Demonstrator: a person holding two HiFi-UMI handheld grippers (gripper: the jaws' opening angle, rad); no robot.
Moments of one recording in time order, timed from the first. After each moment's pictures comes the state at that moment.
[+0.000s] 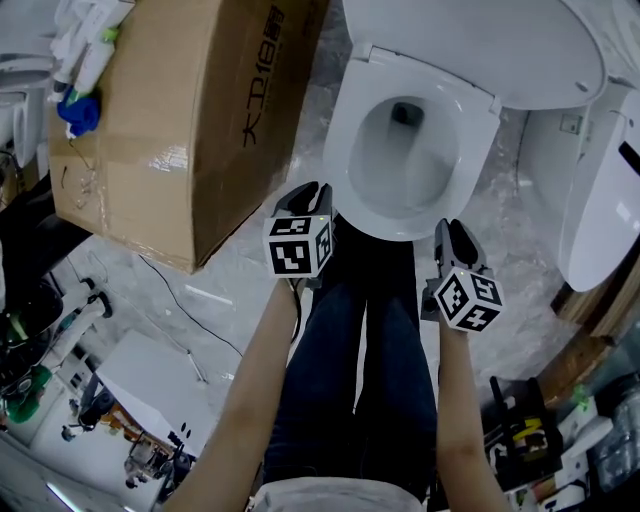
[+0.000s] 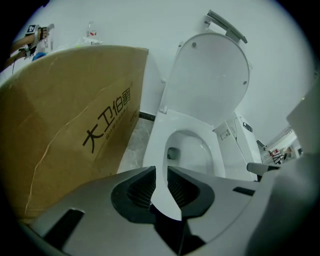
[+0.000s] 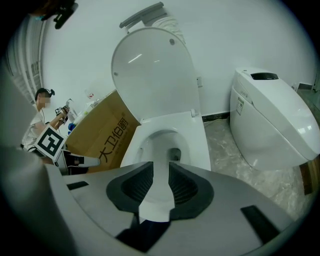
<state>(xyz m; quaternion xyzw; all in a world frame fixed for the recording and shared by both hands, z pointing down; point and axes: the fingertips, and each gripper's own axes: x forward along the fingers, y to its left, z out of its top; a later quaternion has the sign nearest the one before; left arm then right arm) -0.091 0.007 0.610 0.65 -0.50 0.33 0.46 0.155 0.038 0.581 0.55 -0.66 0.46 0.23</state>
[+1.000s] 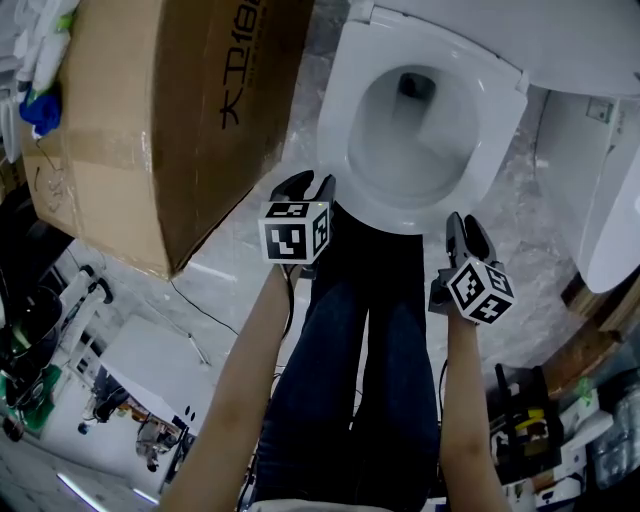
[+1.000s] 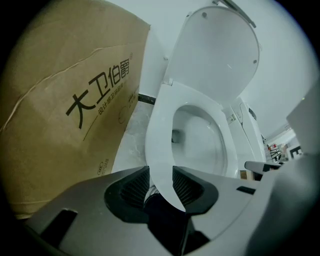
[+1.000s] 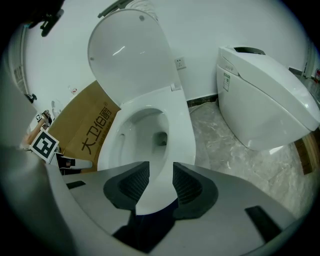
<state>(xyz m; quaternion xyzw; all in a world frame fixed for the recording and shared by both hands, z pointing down) -0.090 0.037 0.697 0.63 -0.47 0.37 0.50 0.185 0.074 0.678 0.56 -0.60 0.51 0.24</state>
